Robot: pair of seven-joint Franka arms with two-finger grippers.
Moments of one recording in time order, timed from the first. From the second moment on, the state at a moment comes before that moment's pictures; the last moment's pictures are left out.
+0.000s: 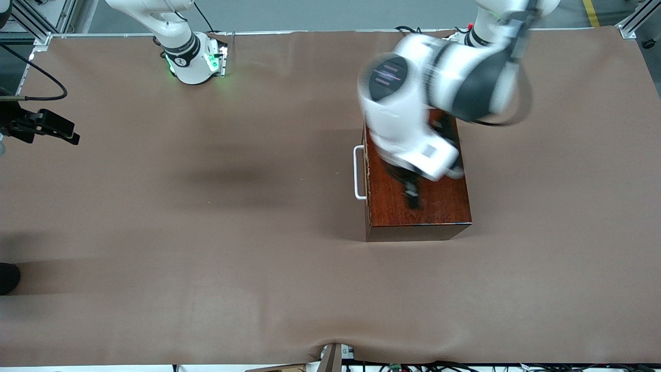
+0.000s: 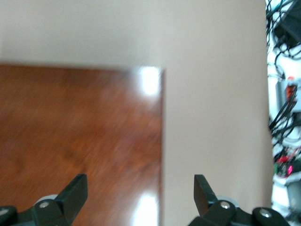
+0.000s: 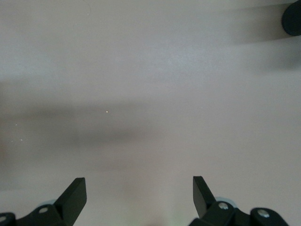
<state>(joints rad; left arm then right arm) -0.53 0.51 0.01 -1.16 0.26 1.64 -2.16 -0.01 0.03 -0.04 -1.51 0.00 1.48 0.01</state>
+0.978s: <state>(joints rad) -0.10 0.20 0.00 -1.43 -0.01 1.66 -1.14 -0.01 0.03 -0.04 -1.51 0.01 1.48 0.01</state>
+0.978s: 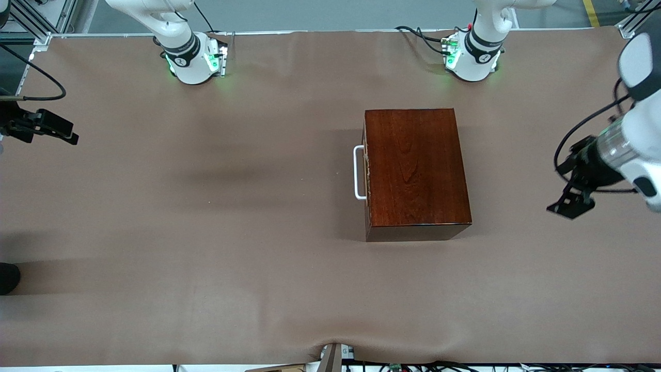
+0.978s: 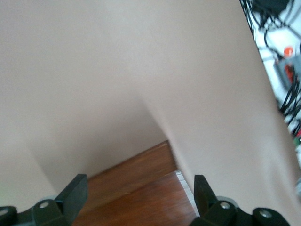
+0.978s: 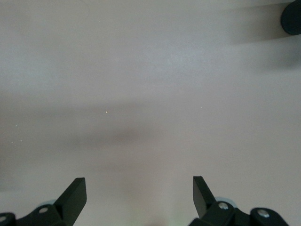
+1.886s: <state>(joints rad) -0.05 0.03 0.00 -1.58 -0.02 1.54 -0.21 -0.01 0.03 -0.04 -1.51 0.02 1.48 0.07</state>
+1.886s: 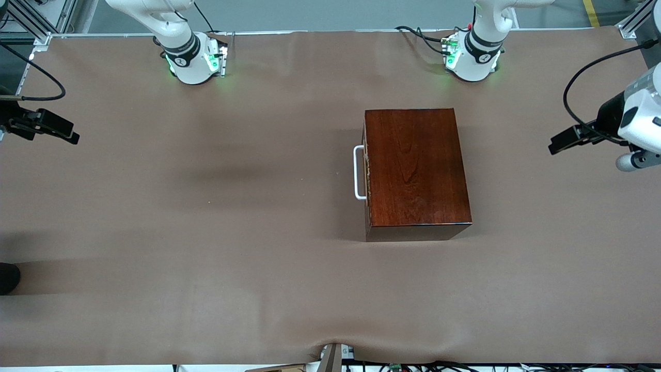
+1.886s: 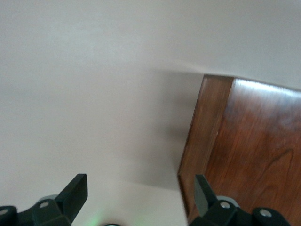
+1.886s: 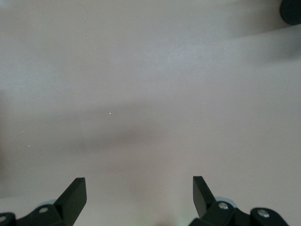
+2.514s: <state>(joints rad) -0.05 0.02 0.00 -1.50 -0.02 1.49 -0.07 -0.01 0.03 -0.04 -1.51 0.02 1.48 0.07</state>
